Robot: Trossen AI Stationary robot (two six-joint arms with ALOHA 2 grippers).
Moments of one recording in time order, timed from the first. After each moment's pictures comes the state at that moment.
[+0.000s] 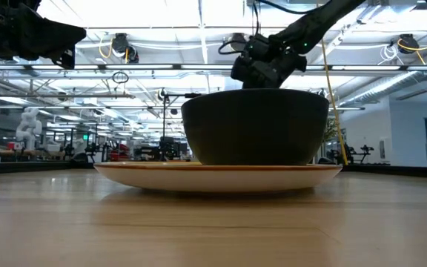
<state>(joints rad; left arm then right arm) -0.21 0.26 0.09 0.21 -0.10 0.13 -0.55 1.75 1.24 -0.40 -0.53 -0.31</state>
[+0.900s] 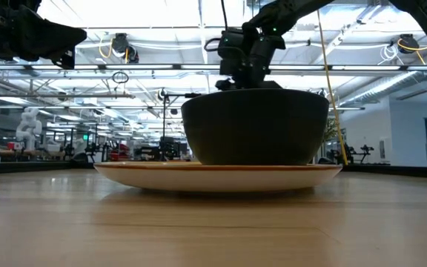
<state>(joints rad) -0.21 0.26 0.09 0.20 -0.11 0.14 -0.46 1.93 1.64 -0.89 -0.16 -1.11</state>
